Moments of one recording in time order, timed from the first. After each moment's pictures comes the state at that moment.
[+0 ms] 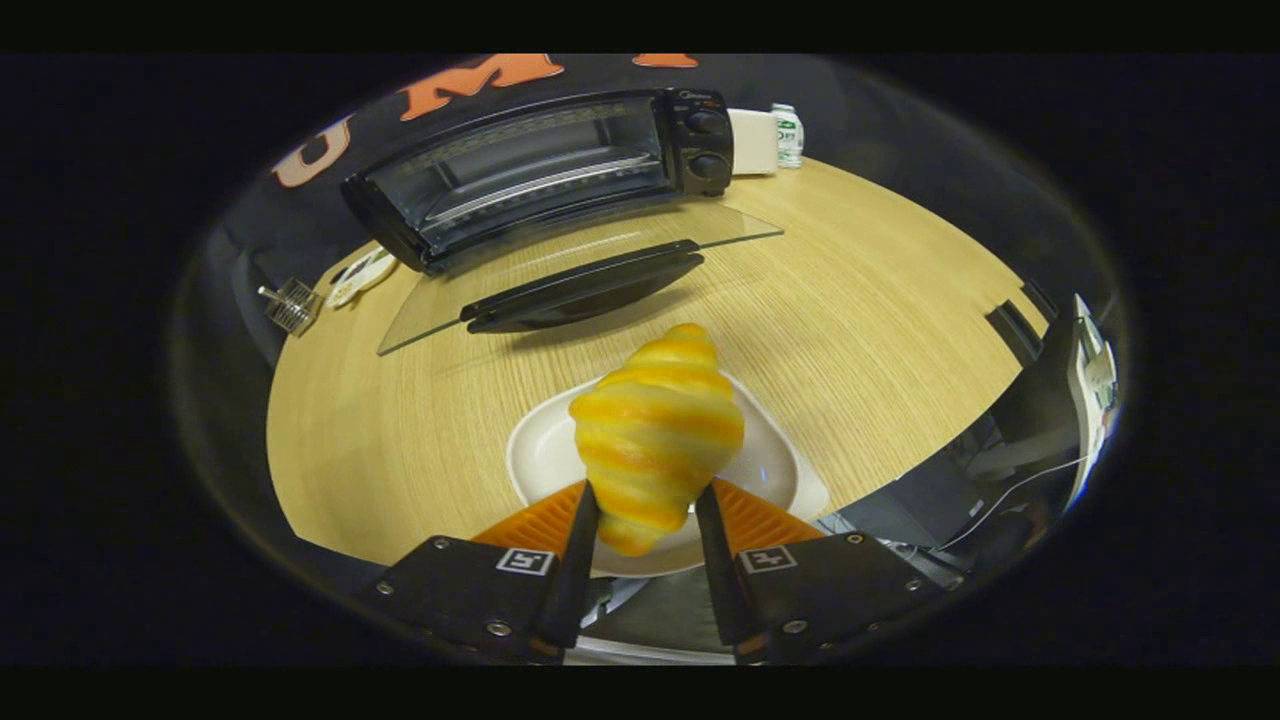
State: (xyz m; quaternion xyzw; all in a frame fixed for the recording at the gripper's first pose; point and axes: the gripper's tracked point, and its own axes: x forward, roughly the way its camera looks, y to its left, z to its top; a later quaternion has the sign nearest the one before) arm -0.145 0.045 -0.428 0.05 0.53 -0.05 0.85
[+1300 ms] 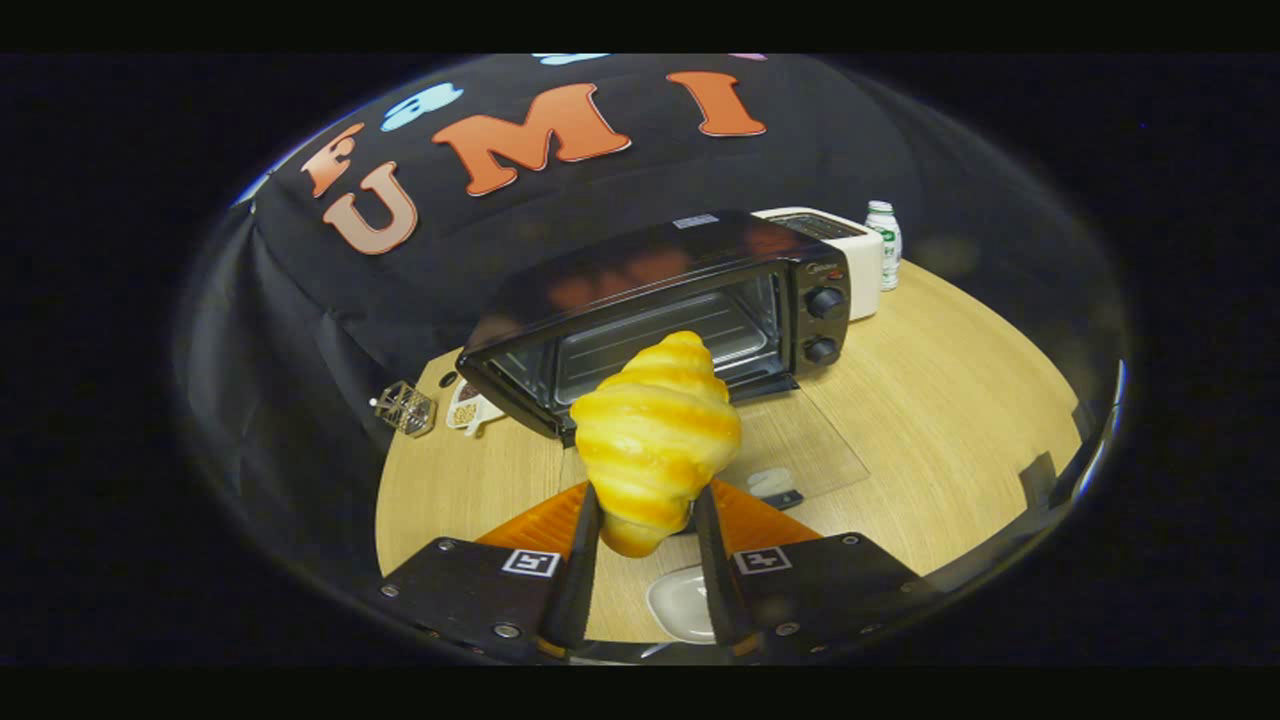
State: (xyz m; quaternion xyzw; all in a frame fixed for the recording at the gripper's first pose) arm 0.017 0.094 -0.299 0.10 0.40 0.07 0.91
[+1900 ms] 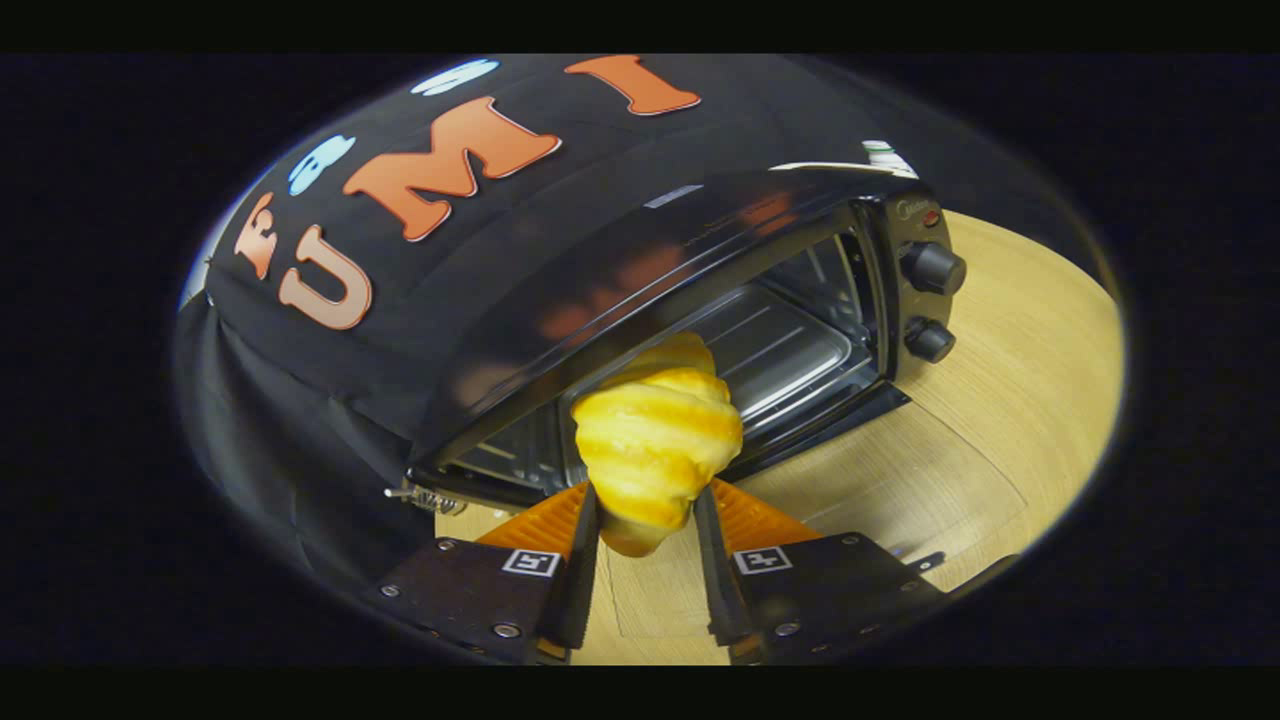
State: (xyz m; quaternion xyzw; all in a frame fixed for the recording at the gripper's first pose) arm 0.124 0.136 -0.345 0.25 0.37 0.06 0.89
